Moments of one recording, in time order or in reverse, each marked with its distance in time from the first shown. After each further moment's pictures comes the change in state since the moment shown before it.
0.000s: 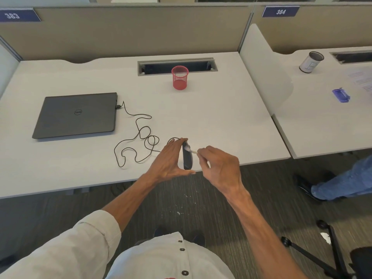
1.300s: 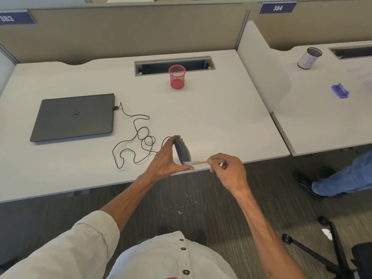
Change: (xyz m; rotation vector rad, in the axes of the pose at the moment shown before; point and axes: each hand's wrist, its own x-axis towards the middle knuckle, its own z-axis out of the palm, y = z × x) left_hand 0.003 -0.004 -0.002 -0.262 0.046 -0.135; right_hand -0.028 0.045 0.025 0.603 -0.166 0.614
